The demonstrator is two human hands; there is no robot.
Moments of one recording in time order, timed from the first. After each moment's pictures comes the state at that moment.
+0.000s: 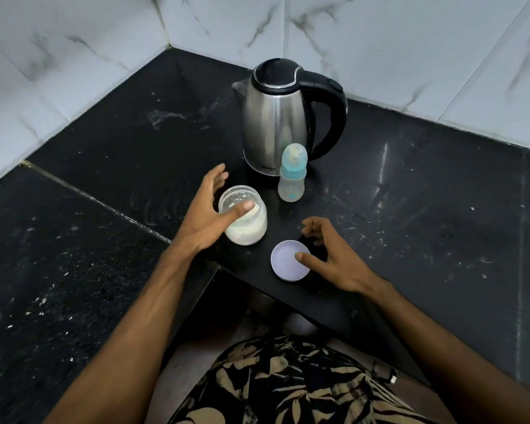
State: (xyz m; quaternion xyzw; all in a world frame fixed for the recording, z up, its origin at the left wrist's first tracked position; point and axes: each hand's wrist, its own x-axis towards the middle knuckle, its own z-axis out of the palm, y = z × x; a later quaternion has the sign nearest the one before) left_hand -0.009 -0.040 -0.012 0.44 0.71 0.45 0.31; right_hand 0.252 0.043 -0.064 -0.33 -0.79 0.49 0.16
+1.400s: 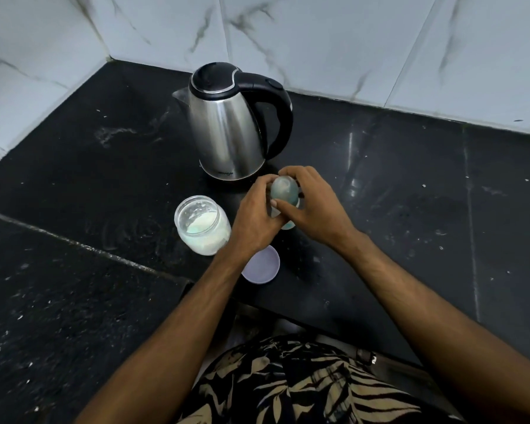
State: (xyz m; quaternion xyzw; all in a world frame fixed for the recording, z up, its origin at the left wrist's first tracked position) left_hand 0.108 0.031 -0.023 0.55 0.66 0.43 0.29; right_hand 0.246 0.088 -0.002 -0.38 -0.82 0.30 0.29
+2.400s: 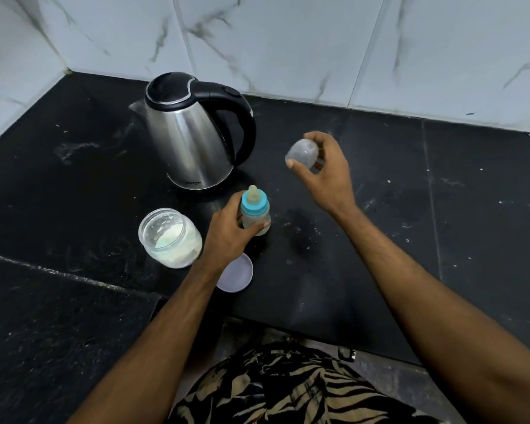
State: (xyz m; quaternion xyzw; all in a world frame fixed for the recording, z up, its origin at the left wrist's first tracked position) left_hand 0.107 0.039 -0.053 0.57 0.65 0.40 0.31; right_hand 0.295 0.144 0.000 -0.47 -0.70 0.30 0.46
